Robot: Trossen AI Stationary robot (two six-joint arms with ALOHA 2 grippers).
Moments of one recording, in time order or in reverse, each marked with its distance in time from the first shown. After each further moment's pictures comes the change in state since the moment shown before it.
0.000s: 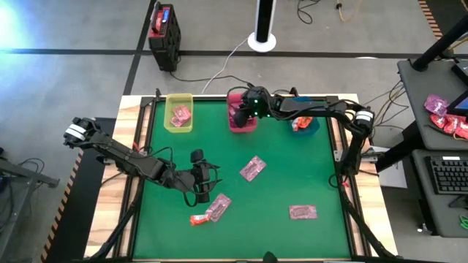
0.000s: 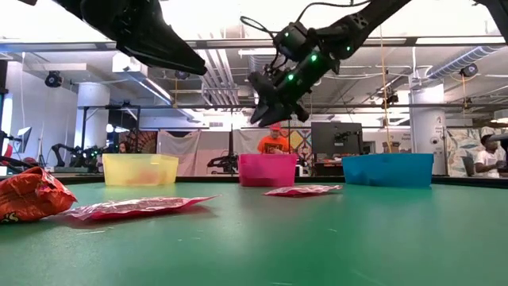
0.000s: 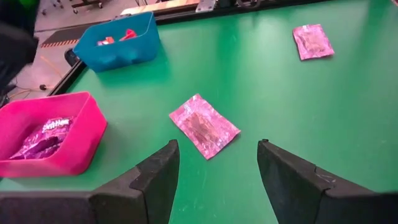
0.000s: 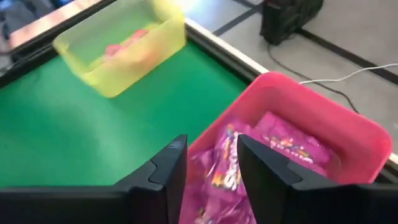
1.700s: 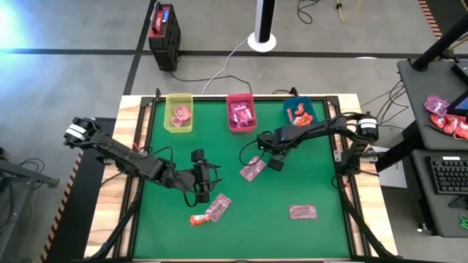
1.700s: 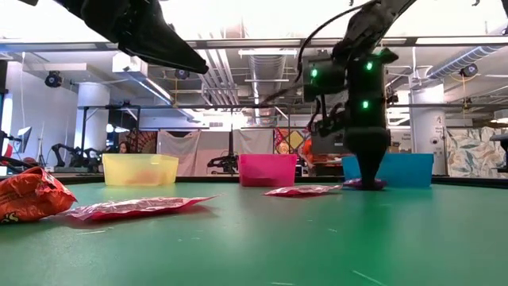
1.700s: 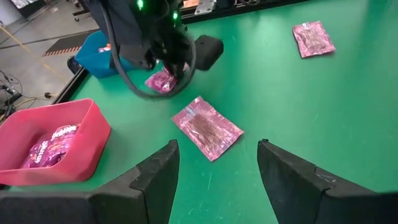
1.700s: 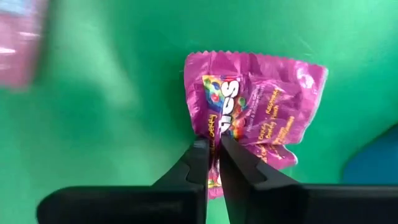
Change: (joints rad) left arm 0.004 0.001 0.000 0.011 -0.002 0.050; right arm 0.261 -0.061 -0.234 -0.771 0.097 -0.013
